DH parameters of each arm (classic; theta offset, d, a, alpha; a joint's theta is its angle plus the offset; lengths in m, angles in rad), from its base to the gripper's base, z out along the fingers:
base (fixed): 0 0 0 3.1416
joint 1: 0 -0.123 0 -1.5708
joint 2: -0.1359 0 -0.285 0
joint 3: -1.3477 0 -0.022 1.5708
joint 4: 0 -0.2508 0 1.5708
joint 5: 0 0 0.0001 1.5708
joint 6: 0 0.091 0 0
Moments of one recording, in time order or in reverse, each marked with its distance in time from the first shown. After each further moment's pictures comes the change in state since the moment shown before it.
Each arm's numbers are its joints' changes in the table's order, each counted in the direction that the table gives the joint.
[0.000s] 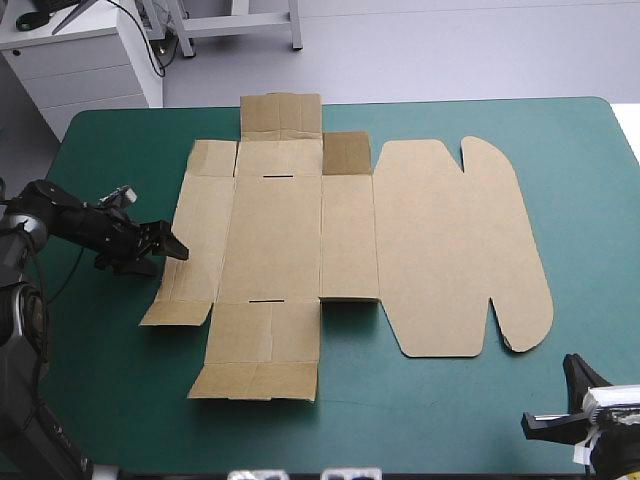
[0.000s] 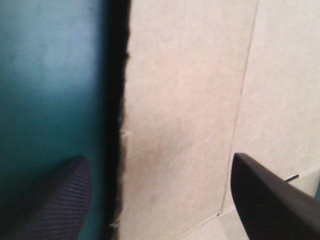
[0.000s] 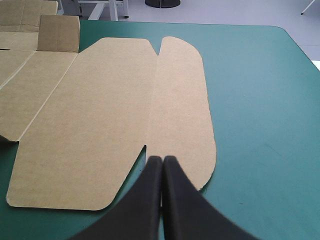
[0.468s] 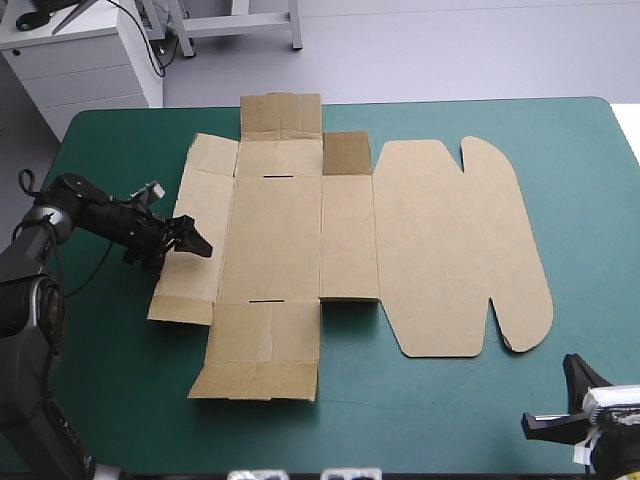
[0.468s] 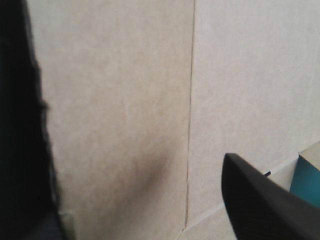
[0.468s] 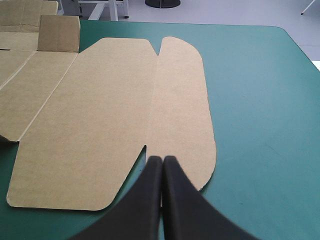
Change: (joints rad) left arm 0.082 -0.051 0.043 0.050 0.036 0.001; right arm 0.000 0.000 0.000 0.000 0.000 0.000
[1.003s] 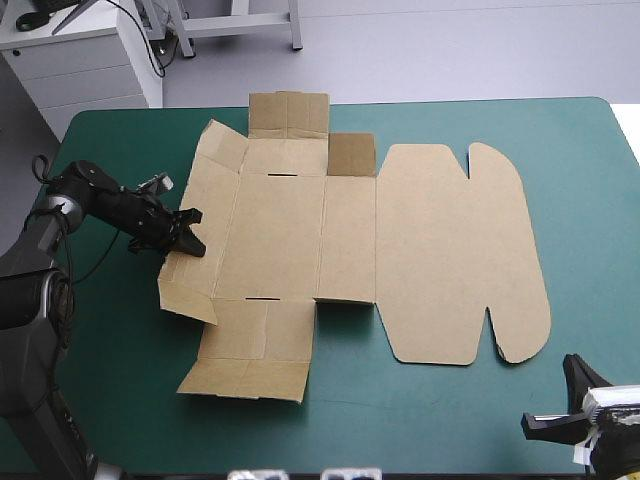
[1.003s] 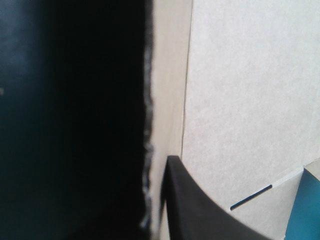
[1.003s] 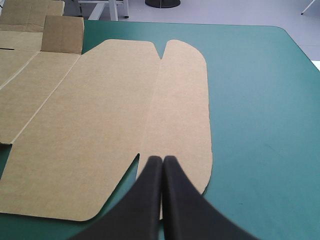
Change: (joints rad) left arm 0.035 -0.028 0.115 -0.066 0.004 -0.063; right arm 0.000 0.000 0.000 0.000 0.000 0.000
